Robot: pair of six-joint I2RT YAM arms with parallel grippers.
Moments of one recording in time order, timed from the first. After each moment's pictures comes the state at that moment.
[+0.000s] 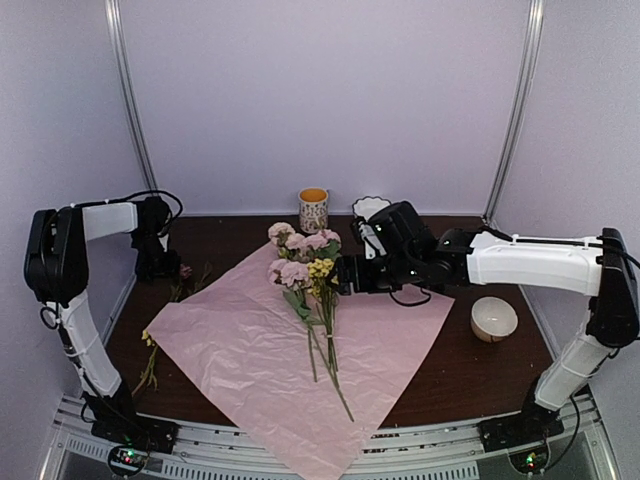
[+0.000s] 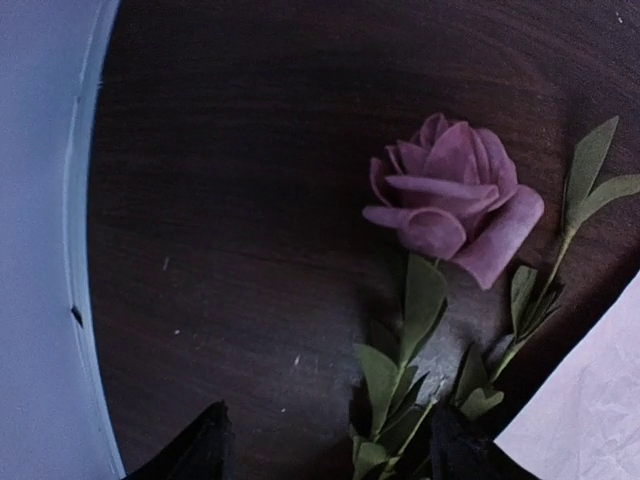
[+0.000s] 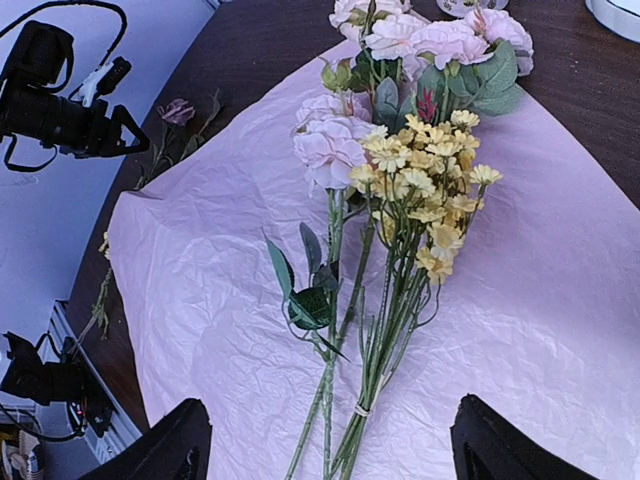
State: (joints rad) left arm -0.02 1.85 1.35 -0.86 -0.13 -0.18; right arm 0.89 1.60 1.22 -0.31 -0.01 0.62
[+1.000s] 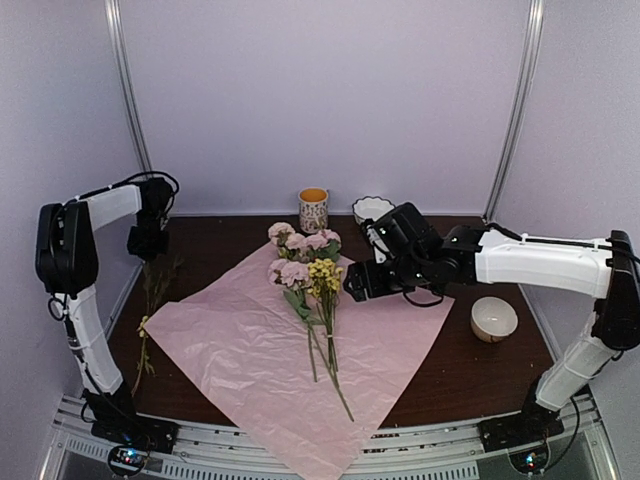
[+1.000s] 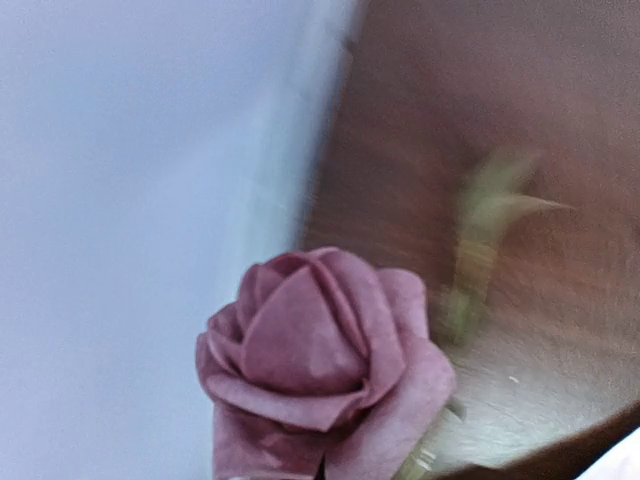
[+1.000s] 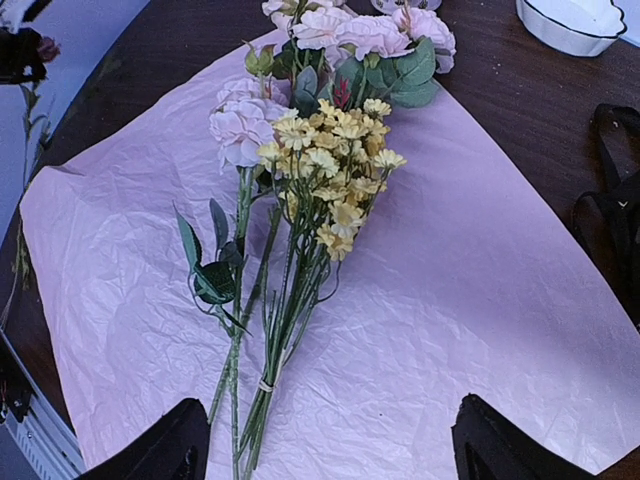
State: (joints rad) left arm -0.02 1.99 1.59 -0.95 -0.38 -0.18; right arm 0.89 1.57 1.22 -0.46 0.14 0.49
